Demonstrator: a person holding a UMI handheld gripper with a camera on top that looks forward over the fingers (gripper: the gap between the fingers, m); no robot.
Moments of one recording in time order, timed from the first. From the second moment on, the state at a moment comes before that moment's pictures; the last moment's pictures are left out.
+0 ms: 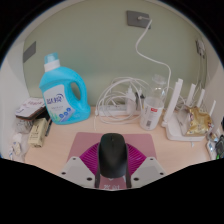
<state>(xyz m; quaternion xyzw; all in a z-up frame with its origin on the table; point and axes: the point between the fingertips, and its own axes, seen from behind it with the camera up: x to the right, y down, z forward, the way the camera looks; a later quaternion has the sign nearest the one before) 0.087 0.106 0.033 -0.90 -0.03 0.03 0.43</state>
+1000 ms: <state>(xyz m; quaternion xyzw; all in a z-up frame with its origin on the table) 0.064 -0.154 0.173 -0.88 -0.01 -0.05 0.47</state>
